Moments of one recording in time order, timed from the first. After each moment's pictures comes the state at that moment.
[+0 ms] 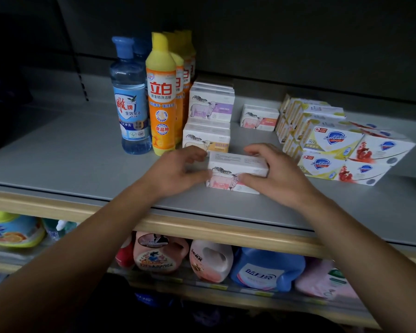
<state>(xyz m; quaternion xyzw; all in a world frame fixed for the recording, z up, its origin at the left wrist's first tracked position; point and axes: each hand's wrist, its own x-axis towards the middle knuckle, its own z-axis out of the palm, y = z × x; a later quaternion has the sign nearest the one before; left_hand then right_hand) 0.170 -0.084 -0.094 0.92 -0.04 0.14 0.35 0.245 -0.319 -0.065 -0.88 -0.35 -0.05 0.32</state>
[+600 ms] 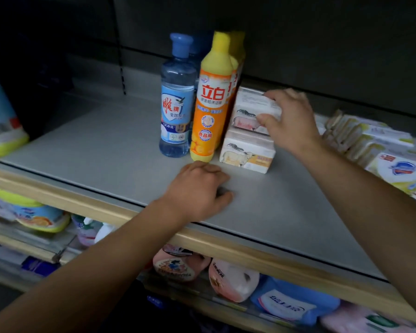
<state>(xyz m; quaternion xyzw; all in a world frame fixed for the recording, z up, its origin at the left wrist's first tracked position) 0.160 -0.062 -0.112 0.99 0.00 0.15 0.08 0.330 -0.201 -0.015 -0.86 -0.37 -0.25 0.23</state>
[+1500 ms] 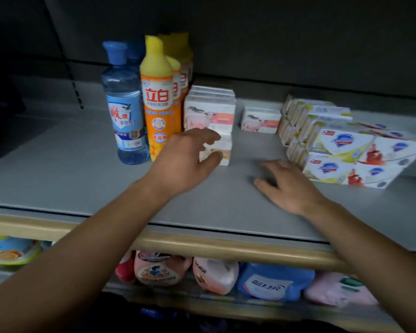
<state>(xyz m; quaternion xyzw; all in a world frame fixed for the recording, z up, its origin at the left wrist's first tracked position) 0.183 -0.100 -0.056 0.92 -0.05 0.28 0.27 0.290 -0.329 -0.098 -0.95 -0.29 -0.05 0.13</state>
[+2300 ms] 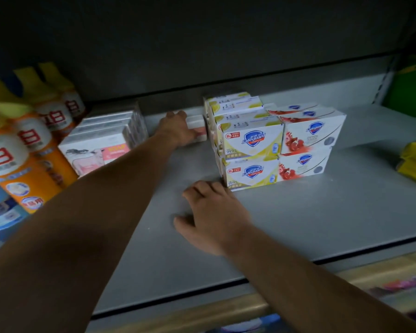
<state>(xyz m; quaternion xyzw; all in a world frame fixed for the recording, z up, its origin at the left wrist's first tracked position) 0.462 -0.193 -0.048 0.99 0.06 0.12 0.11 0.293 -0.337 -0.120 -0.94 -0.29 -0.07 0.16</state>
